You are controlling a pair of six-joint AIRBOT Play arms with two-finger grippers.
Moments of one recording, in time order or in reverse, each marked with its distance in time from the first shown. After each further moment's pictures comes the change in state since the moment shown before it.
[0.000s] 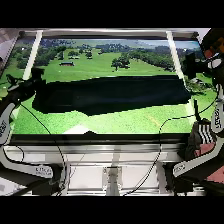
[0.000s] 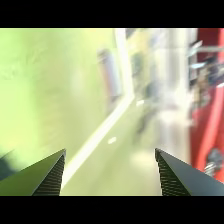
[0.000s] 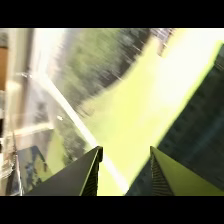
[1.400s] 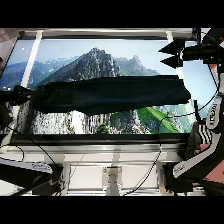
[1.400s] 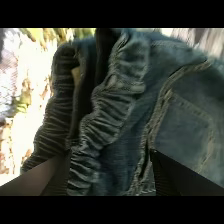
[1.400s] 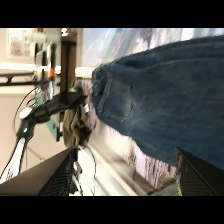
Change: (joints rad) left arm 0.410 -0.094 0.240 0.885 -0.964 0.052; right arm 0.063 -0.061 0.327 0.591 0.845 -0.569
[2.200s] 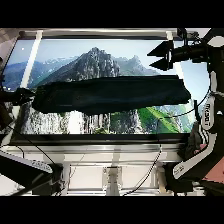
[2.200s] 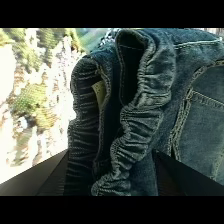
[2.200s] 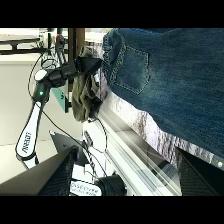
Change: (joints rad) left arm 0.005 -0.170 0.156 -0.004 -0.085 0.085; right arm 0.094 0.000 0.000 0.008 0.043 0.046
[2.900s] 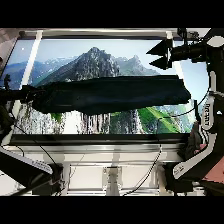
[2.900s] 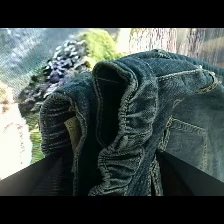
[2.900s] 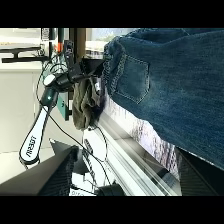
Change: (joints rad) left arm -0.035 -0.060 0.004 -0.127 0.037 -0.011; right arm 0.003 0.000 0.000 0.001 -0.041 0.000
